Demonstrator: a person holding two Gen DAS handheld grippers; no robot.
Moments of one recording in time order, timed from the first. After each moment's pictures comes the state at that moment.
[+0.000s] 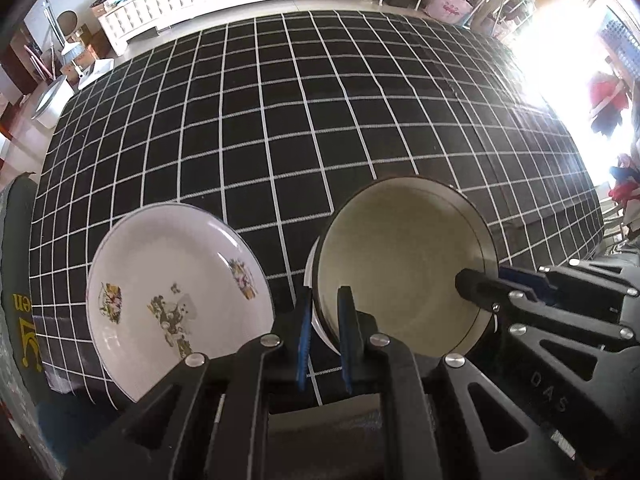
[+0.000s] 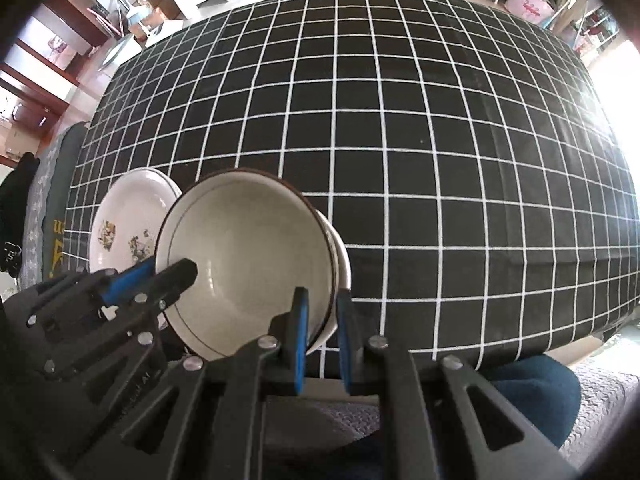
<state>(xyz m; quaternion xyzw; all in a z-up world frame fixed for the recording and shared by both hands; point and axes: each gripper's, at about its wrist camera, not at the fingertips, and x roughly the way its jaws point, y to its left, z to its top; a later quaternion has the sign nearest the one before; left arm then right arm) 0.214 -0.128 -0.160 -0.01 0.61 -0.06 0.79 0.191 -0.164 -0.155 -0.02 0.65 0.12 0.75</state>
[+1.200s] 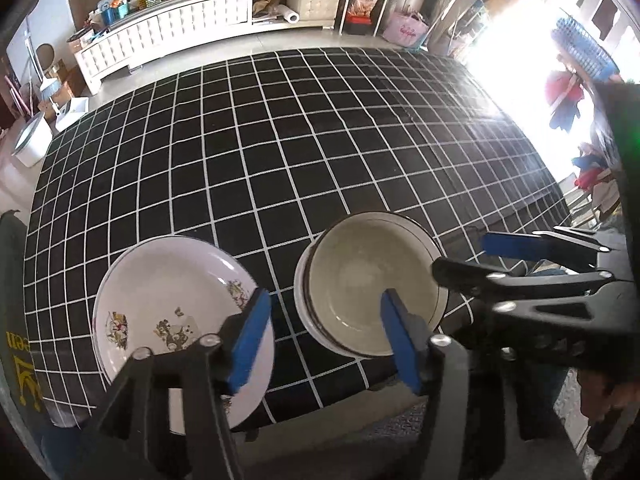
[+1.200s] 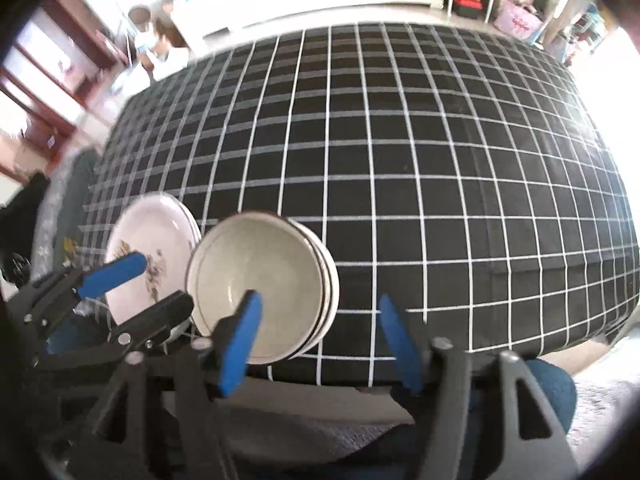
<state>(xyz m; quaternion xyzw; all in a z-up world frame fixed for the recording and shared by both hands) 0.192 -0.113 -0.115 -0.01 0.55 -0.13 0.83 0.175 -0.193 -0.126 0.02 0.59 0.12 0.80</state>
